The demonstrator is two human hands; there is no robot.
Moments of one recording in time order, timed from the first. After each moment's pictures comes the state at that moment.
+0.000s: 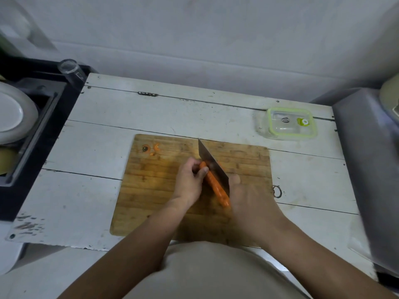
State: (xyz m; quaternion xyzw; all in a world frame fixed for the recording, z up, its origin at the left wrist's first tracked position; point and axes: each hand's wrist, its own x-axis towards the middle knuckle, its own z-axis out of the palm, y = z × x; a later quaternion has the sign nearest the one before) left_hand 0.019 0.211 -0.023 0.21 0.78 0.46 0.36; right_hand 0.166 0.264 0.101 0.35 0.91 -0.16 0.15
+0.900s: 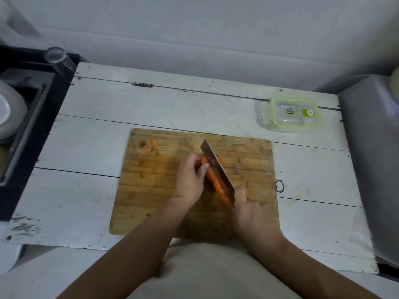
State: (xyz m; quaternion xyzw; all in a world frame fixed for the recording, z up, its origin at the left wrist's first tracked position) left_hand 0.020 0.211 -0.028 0.25 0.80 0.44 0.34; right_hand 0.186 0.250 0.056 0.40 0.88 -0.17 0.19
